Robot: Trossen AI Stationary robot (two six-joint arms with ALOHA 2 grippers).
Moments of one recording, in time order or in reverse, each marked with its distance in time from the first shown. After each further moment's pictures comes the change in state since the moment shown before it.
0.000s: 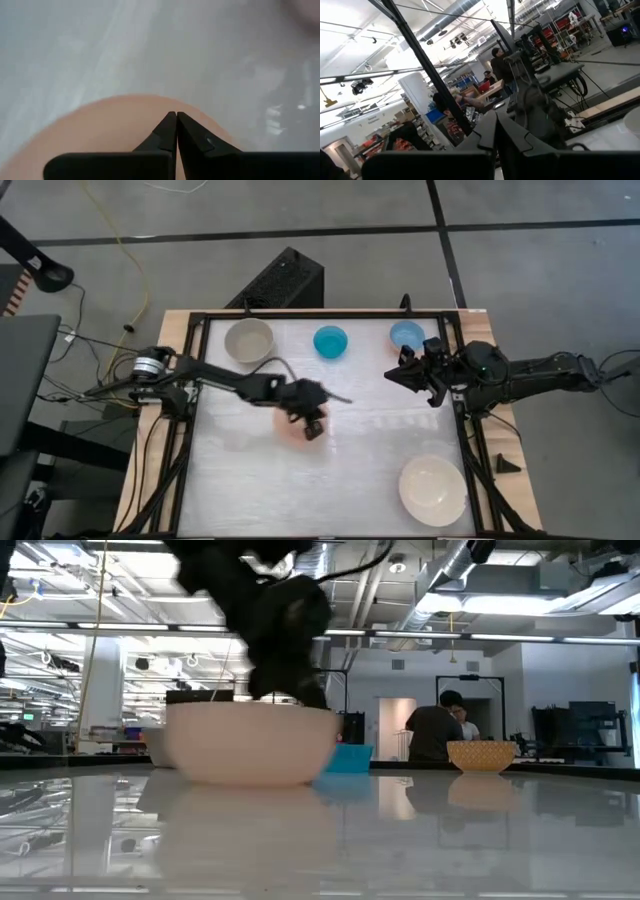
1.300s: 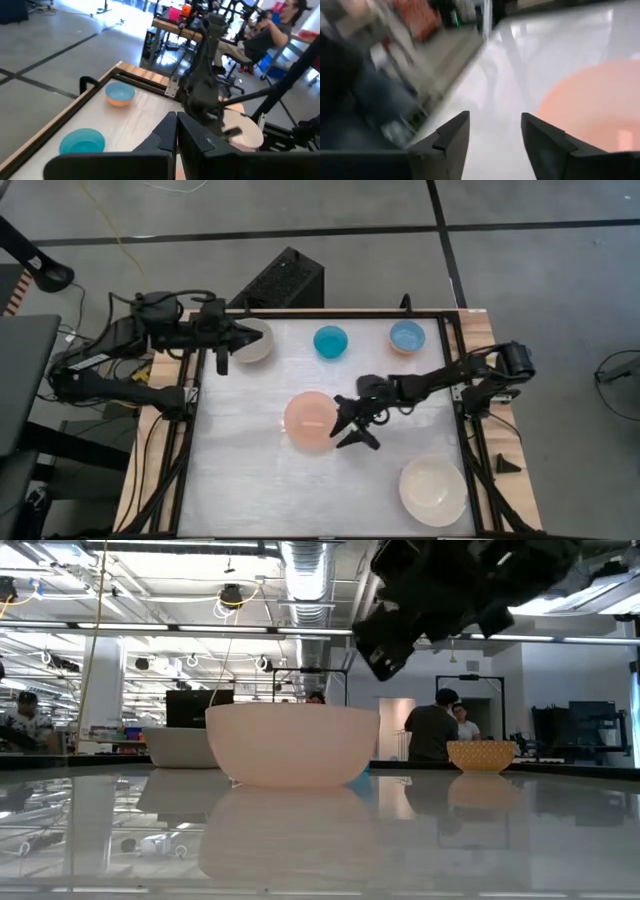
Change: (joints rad) left arm 0.248 -0.791 0.226 -0.422 0.017 0.145; right arm 0.037 0.873 0.215 -0.060 -0.467 -0.478
